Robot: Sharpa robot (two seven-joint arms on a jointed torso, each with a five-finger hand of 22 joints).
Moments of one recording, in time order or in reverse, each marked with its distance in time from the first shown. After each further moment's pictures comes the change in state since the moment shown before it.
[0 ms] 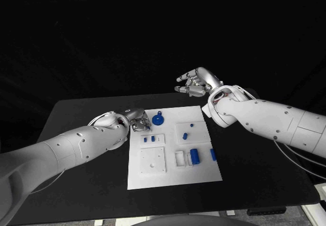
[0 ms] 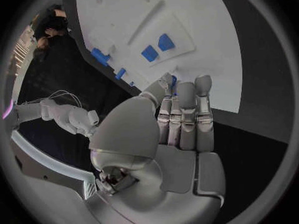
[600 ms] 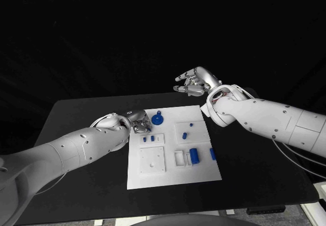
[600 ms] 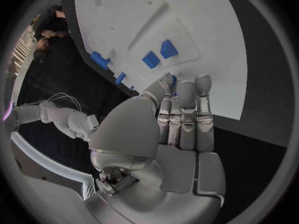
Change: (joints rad) left arm -0.016 0.031 -0.003 -0.036 -0.008 0.013 0.002; left_hand 0.005 -0.003 0.000 0.000 0.004 0.003 -0.004 -0.004 0.001 0.000 0.000 0.003 0.003 0.000 0.000 -0.005 0.003 0.009 0.000 0.000 0.000 0.000; right arm 0.000 0.002 0.000 0.000 0.000 0.000 0.000; right_hand 0.000 0.000 0.000 0.000 0.000 0.000 0.000 0.000 0.000 0.000 0.000 0.000 0.000 0.000 0.000 0.000 0.000 0.000 0.000 0.000 0.000 0.000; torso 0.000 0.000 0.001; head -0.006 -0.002
